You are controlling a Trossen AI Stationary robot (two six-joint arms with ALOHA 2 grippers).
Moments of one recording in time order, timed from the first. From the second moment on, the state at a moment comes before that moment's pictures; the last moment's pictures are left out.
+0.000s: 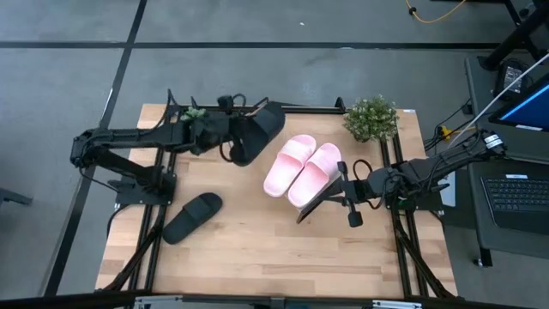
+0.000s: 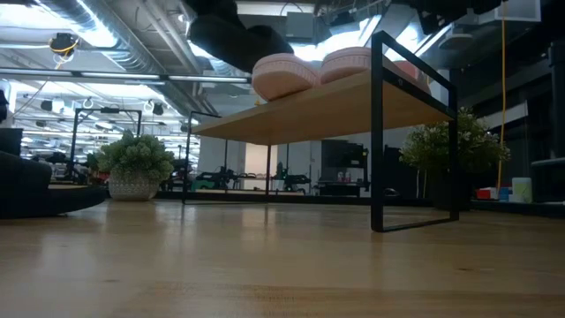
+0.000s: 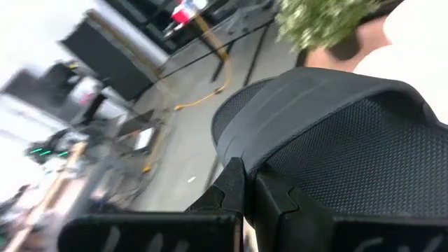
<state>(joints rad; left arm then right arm) 0.14 1.23 1.11 -0.27 -0.62 0.51 0.36 0.96 0.68 -0.09 0.22 -0.06</state>
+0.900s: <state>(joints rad) 0.45 1.27 0.92 0.03 -0.14 0.55 0.24 0.68 0.52 0.00 0.29 -0.07</state>
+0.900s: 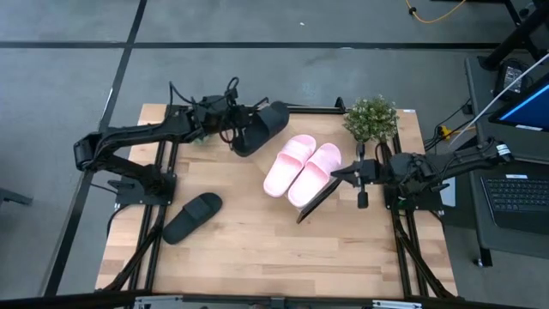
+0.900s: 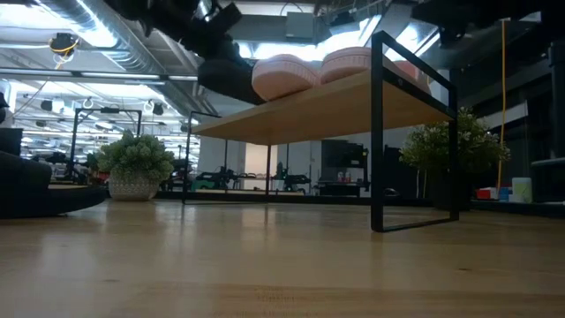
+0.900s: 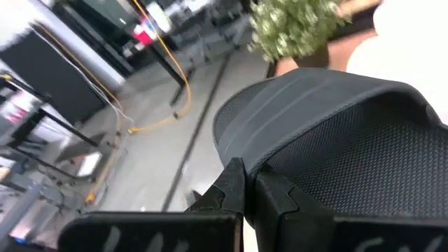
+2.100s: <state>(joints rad) 0.41 1.43 0.83 0.30 -0.05 0.60 0.24 0.67 0.51 0.02 0.29 -0.09</state>
